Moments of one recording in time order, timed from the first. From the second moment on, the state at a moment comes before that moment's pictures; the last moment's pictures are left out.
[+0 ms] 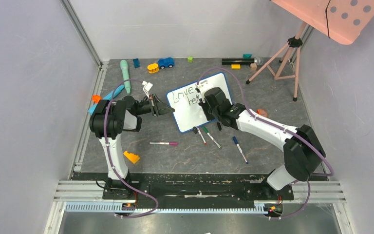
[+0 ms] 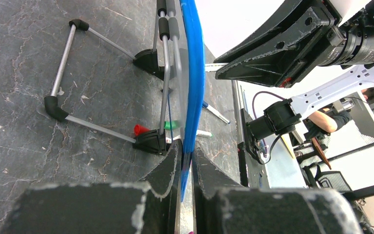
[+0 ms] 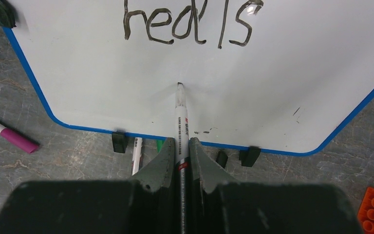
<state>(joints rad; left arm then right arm) -0.07 2.09 0.76 1.51 1.28 -1.00 0.72 1.55 1.09 -0.26 0.20 0.06</state>
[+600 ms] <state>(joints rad) -0.07 2.09 0.76 1.51 1.28 -1.00 0.72 1.56 1.12 -0.27 0.17 0.05</state>
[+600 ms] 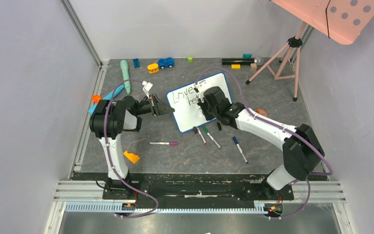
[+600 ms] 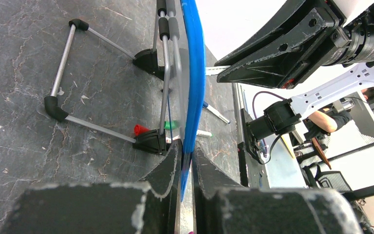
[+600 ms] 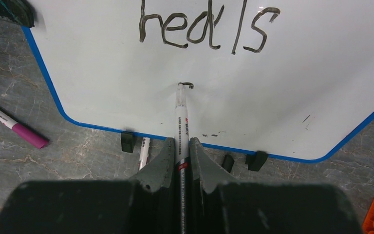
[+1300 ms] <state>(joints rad) -0.07 2.09 0.76 1.51 1.28 -1.00 0.72 1.56 1.09 -0.27 0.16 0.04</state>
